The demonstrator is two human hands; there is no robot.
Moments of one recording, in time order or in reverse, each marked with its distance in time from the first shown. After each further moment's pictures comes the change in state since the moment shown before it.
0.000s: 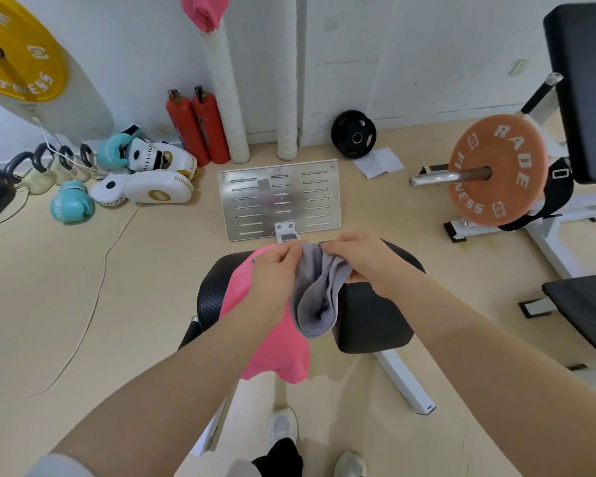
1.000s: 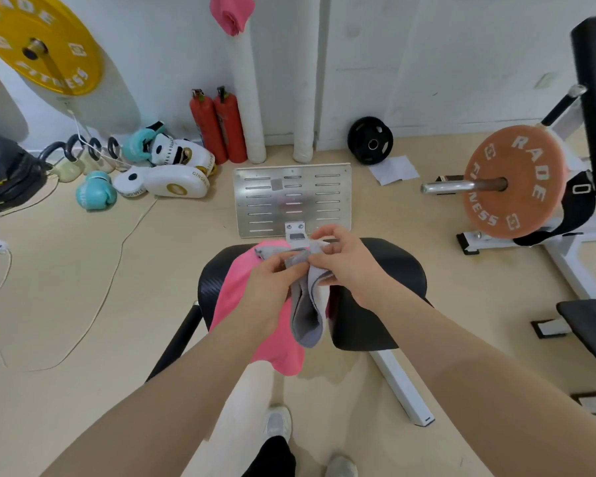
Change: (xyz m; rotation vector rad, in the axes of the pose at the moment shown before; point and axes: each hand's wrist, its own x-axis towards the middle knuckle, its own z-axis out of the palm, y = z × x) left_hand -0.031 -0.029 -0.003 -0.197 -0.073 -0.062; right_hand -0.024 0.021 0.010 0.018 -0.114 -0.164
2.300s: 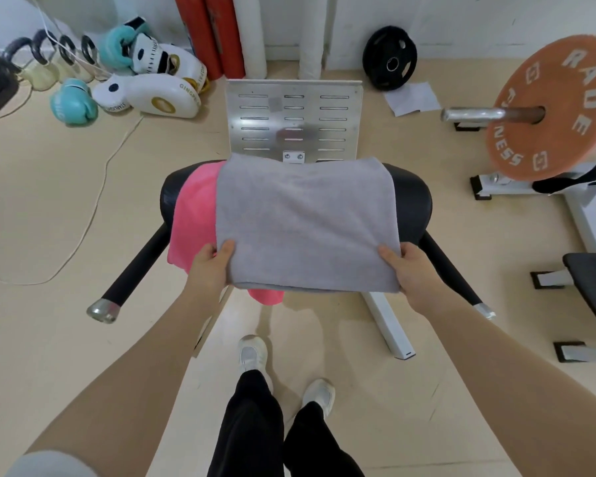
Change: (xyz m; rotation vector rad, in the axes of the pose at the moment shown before) left_hand 0.012 -0.140 -0.062 0.260 0.409 -0.094; right_hand -0.002 0.198 -0.092 -0.012 0.267 0.254
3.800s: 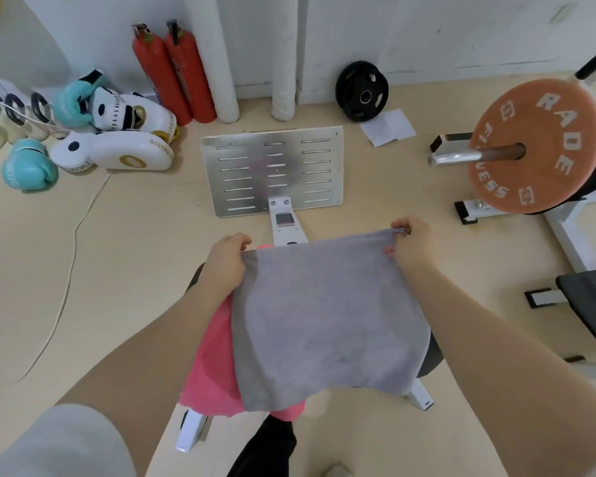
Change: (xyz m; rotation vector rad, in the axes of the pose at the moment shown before) left_hand 0.198 0.152 0.026 0.862 -0.235 0.428; right_hand 0.147 -0.169 0.034 -0.285 0.418 -0.110
